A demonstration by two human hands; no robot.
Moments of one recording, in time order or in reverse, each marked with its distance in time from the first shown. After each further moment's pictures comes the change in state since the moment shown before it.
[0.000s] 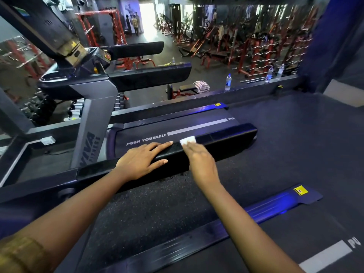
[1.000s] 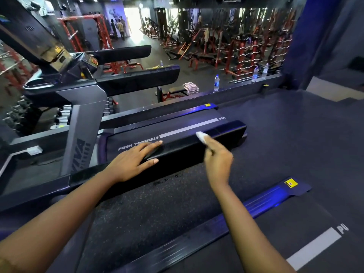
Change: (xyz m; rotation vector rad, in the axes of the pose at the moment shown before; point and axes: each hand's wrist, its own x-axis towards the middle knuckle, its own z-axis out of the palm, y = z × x) left_hand -0.004 -0.011 -0.004 -0.173 -0.065 -0.019; right_hand -0.010 0.037 0.001 0.377 0.581 0.316
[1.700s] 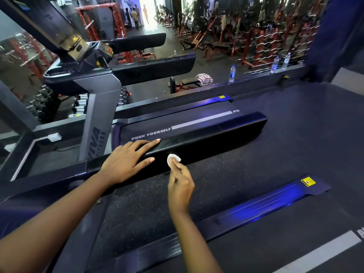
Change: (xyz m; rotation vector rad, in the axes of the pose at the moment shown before) left_hand -0.045 -0.021 0.003 0.215 0.113 -0.032; right_hand -0.124 -0.046 0.072 0.200 -0.067 0.148
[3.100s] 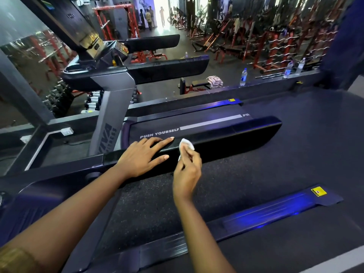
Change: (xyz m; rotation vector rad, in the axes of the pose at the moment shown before) left_hand 0.000 0.002 0.001 -0.008 -0.016 -0.022; right_hand 0.018 -0.024 0.026 0.032 0.131 -0.073
